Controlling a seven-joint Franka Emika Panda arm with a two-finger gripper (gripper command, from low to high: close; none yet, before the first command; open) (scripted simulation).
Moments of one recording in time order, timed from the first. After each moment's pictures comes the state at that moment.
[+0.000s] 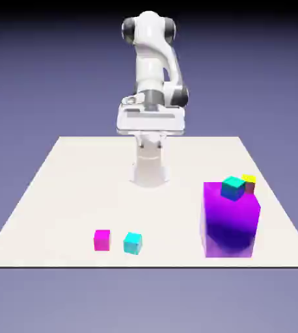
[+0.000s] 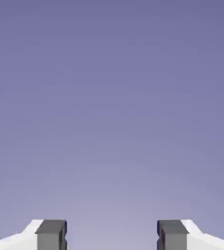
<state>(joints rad) 0.00 -0.53 0.00 -2.79 0.00 3.02 0.75</state>
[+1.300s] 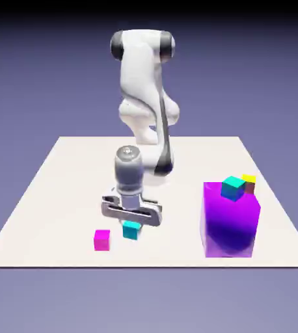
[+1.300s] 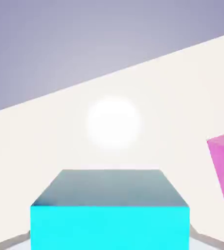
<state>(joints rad) -0.25 0.19 0.02 -2.43 0.03 2.57 1.09</state>
